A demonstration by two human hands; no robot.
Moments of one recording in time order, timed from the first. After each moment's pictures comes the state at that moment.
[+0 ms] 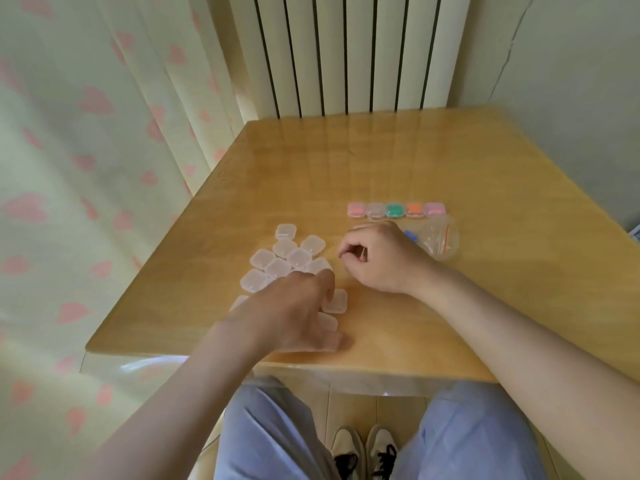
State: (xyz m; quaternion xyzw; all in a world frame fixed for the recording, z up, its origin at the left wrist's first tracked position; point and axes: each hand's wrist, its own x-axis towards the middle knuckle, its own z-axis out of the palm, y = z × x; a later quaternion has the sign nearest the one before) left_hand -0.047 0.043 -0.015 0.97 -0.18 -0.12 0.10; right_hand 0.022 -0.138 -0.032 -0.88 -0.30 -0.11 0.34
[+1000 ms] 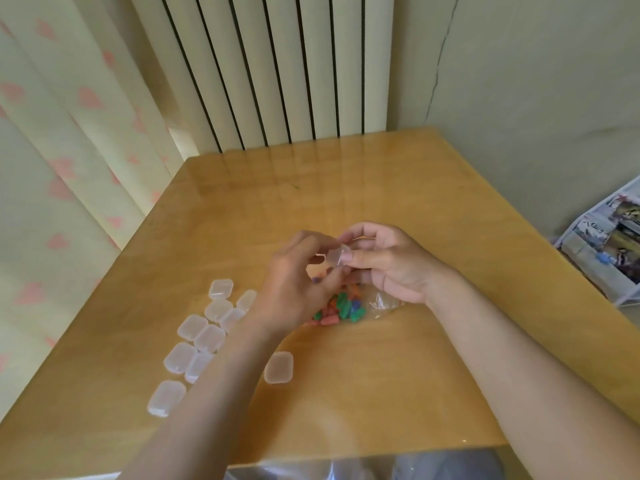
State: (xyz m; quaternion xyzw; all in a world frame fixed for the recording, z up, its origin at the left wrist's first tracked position) left_hand 0.064 -0.044 -0.029 0.82 -0.30 0.20 0.44; right_hand 0.064 -0.230 -0.008 -0.57 -0.08 0.17 0.80
